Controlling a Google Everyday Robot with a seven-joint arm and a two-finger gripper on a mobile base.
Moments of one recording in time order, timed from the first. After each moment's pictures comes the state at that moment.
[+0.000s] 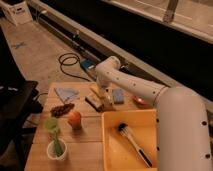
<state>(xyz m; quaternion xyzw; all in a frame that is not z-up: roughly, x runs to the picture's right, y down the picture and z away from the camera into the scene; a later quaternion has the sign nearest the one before) -0.018 -0.005 0.921 -0.19 -0.09 0.04 0.98</state>
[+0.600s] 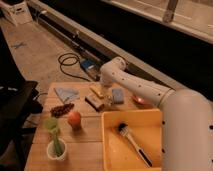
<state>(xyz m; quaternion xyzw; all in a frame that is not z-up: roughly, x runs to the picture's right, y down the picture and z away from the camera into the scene) -0.005 -0.011 0.925 -0.17 -0.11 0.08 0.98</state>
